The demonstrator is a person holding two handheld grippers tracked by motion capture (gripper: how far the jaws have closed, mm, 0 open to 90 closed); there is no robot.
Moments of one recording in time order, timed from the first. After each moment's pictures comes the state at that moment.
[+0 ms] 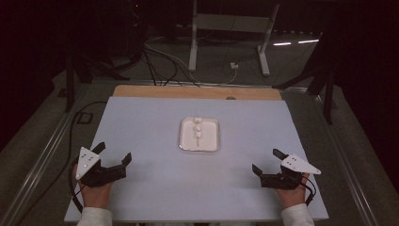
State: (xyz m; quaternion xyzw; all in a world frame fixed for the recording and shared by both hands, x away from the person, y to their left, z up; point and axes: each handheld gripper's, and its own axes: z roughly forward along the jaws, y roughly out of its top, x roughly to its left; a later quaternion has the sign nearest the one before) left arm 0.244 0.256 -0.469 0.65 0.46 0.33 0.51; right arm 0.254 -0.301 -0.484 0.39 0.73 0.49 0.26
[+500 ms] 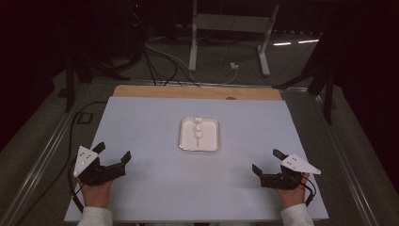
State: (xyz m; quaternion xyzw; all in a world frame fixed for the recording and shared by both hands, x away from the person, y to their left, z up) left arm 0.248 0.256 -0.466 0.63 0.49 0.30 0.52; right arm 0.254 -0.300 -0.484 0.40 0.73 0.49 0.26
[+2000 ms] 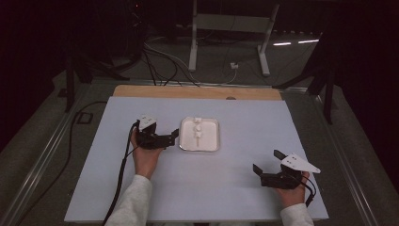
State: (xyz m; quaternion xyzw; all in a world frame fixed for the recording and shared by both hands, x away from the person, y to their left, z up) left arm 0.362 0.133 -0.469 0.71 0.48 0.19 0.48; right arm 0.256 -0.302 -0.487 0.42 0.73 0.48 0.25
